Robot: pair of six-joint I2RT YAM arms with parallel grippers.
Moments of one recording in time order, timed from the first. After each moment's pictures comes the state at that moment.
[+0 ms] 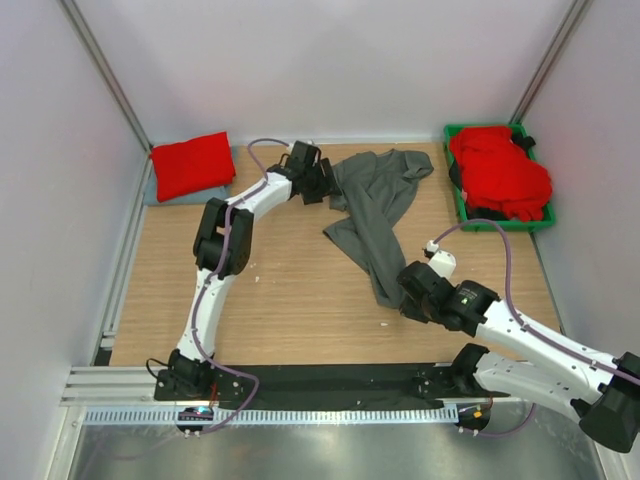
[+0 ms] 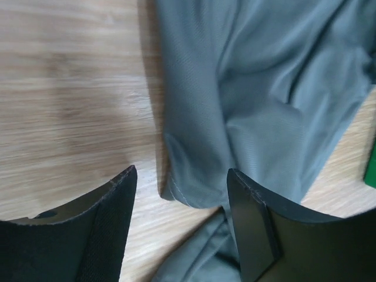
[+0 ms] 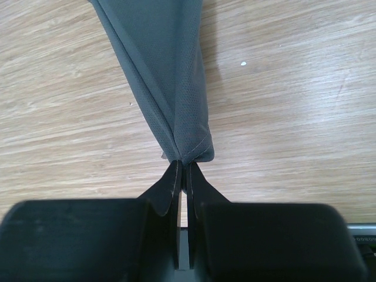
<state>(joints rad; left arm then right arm) -0.46 2.39 1.97 -0.35 0.15 -0.70 0.83 0.86 0.64 -0.84 0.34 1.05</state>
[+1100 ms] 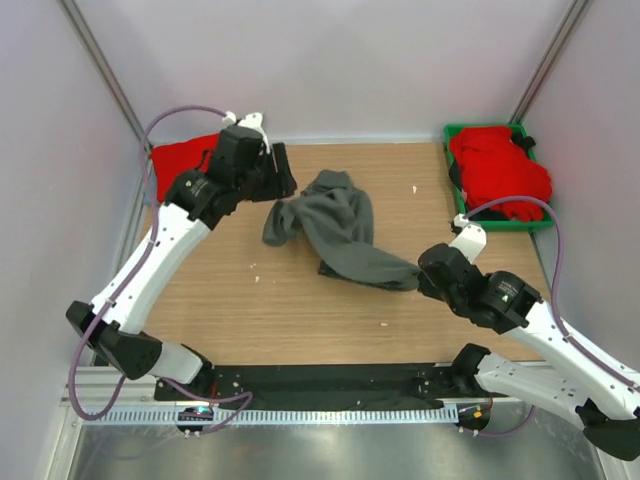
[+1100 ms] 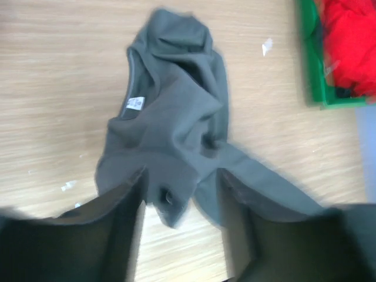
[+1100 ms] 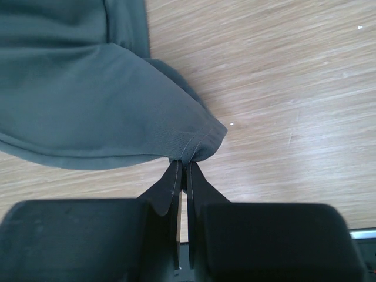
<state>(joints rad) -0.56 1.48 1.71 -0.83 -0.13 -0.52 0.83 0.81 0.94 -1.02 0.56 0.97</state>
